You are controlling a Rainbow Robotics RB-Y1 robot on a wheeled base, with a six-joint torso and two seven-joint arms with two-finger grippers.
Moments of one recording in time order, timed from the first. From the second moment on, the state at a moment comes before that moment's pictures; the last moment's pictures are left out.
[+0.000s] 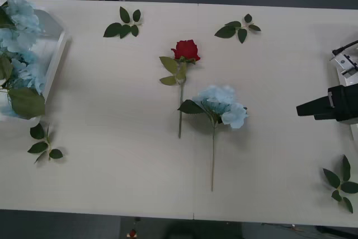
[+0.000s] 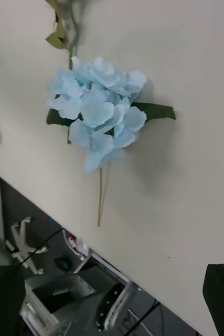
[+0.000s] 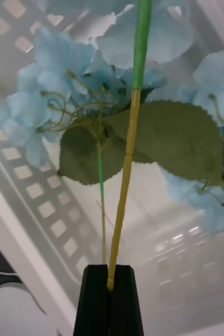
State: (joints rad) right arm -0.16 -0.90 -0.17 -1.78 -1.57 1.52 1.54; left arm -0.63 1.19 -0.11 -0.89 1.26 1.12 -2.68
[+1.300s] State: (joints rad) right arm -0.12 -0.49 0.43 -2.19 -0.39 1.49 1.22; left arm -0.67 1.16 -0.20 -0.89 1.09 1.06 -2.55
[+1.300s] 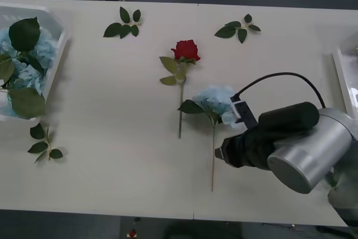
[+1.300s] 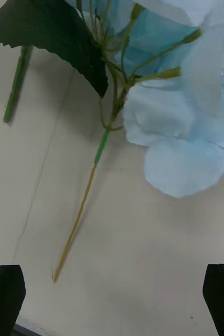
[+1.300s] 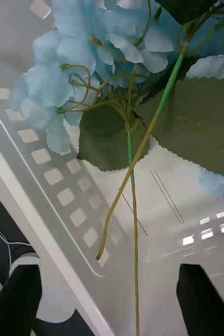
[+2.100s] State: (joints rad) right arm -0.17 -0.31 0.49 -1.87 -0.27 1.23 1.16; left arm -0.67 1.03 -0.02 -1.01 1.92 1.59 -2.69
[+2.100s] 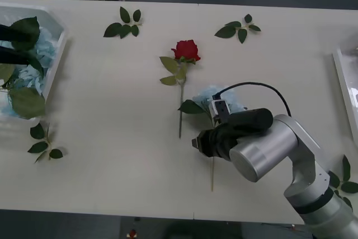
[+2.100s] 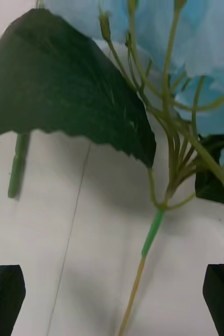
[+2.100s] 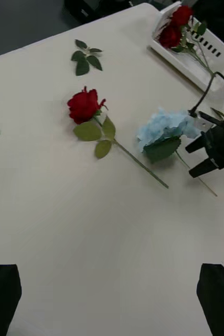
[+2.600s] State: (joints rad) right arm -0.23 -0.26 0.49 -1.73 -0.25 1.12 1.16; left arm -0.49 0.80 -0.13 -1.40 1.77 1.29 -2.69
